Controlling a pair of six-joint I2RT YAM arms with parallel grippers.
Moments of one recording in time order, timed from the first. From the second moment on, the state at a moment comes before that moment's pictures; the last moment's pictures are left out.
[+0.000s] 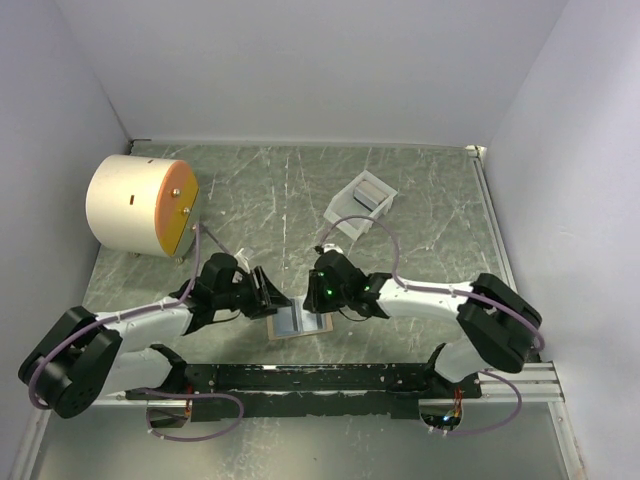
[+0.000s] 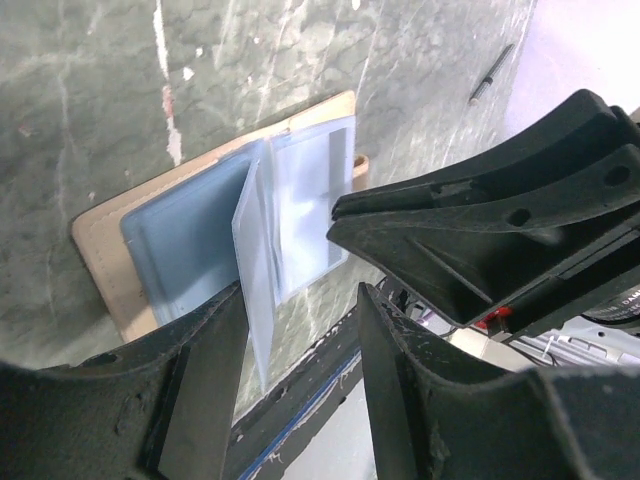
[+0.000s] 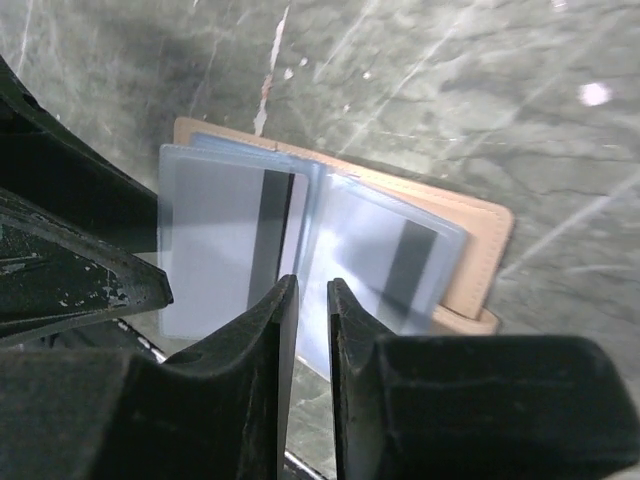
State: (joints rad) left arm -0.60 1.19 0.29 0.26 0.43 -1.06; right arm 0.96 1.49 0.69 -0.04 -0.04 0.74
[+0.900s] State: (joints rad) left arm -0.69 1.31 0.45 0.29 0.44 -1.02; right arm 0.96 1.05 0.63 -0.22 0.38 0.81
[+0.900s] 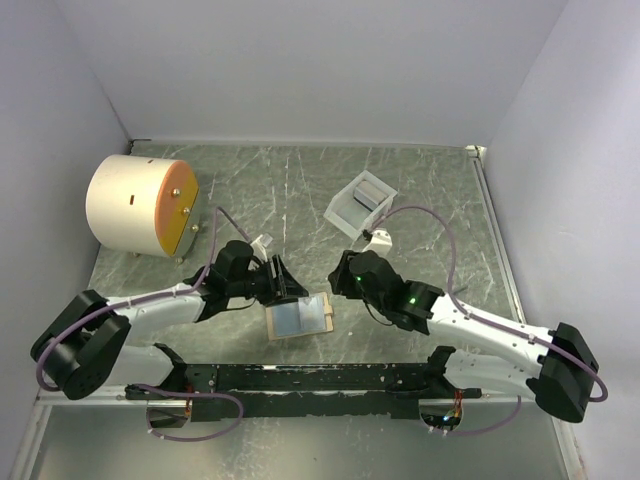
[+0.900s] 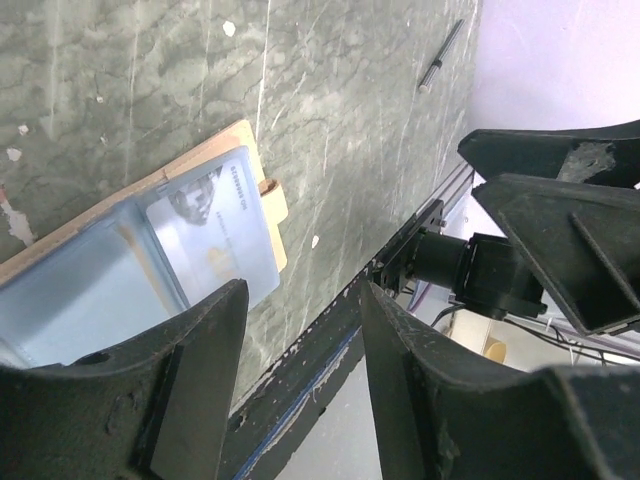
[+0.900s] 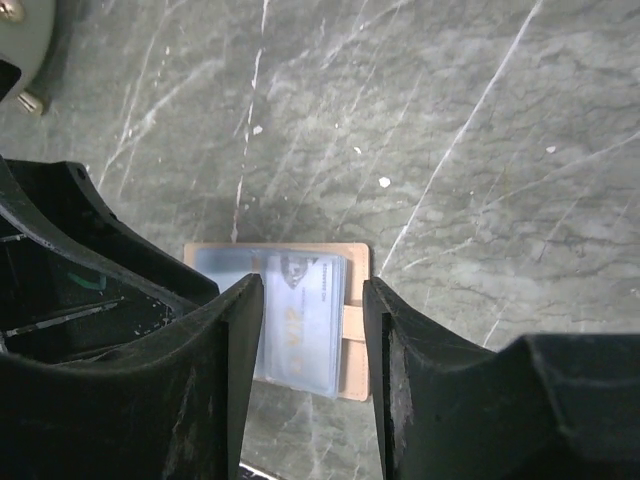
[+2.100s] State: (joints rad) left arm -0.69 0.87 0.33 -0.19 0.20 -0.91; right arm 0.56 1.81 1.32 -0.21 0.38 0.01
